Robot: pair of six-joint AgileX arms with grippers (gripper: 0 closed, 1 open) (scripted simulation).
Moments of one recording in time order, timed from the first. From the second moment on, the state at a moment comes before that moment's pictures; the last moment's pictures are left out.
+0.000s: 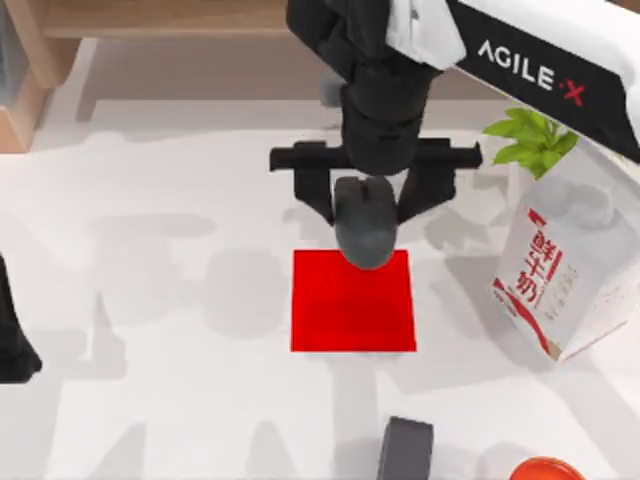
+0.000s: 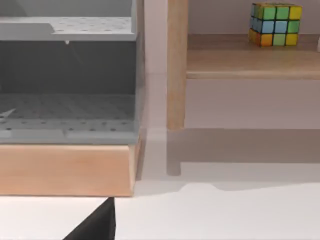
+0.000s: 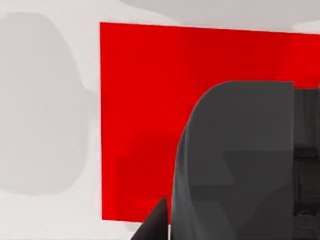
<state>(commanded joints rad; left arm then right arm) 0.00 0.00 0.00 0.00 0.00 0.00 0.65 2.34 2.19 -1.36 -0.01 0.62</state>
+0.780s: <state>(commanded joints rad) 0.00 0.00 0.00 0.00 0.00 0.00 0.67 2.40 2.15 -1.33 0.00 0.68</state>
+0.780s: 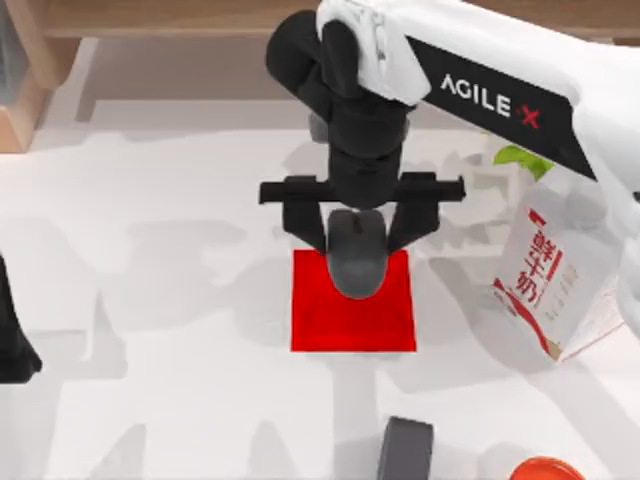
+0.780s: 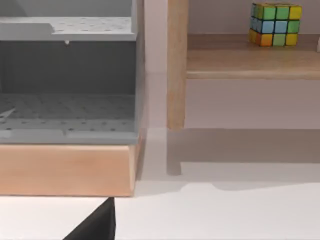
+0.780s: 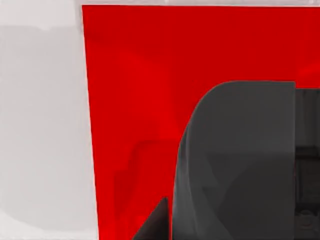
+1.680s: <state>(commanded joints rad) 0.00 0.00 0.00 0.00 0.00 0.00 0.68 2.41 2.02 -1.19 0.00 0.69</state>
